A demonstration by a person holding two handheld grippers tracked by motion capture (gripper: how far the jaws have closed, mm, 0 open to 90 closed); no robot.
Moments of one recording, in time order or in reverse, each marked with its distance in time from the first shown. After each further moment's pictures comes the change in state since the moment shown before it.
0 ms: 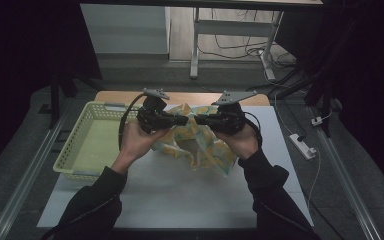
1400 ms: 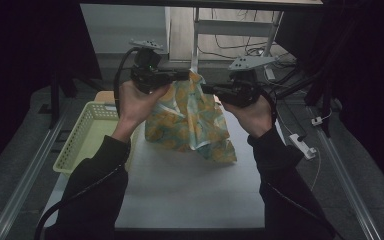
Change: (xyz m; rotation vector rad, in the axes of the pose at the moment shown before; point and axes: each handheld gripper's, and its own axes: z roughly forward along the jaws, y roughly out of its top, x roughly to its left) left arm -0.007 0.082 -0.048 -0.191 0.091 0.048; right arm 0.003 0.076 -0.047 -0.093 -0.089 -0.072
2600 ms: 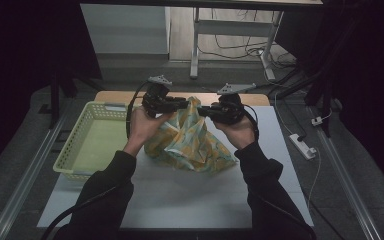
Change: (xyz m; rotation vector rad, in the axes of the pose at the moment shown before) left arm 0.042 -0.083 0.066 0.141 0.050 -0.012; right arm -0.026 -0.089 0.061 0.107 0.016 0.167
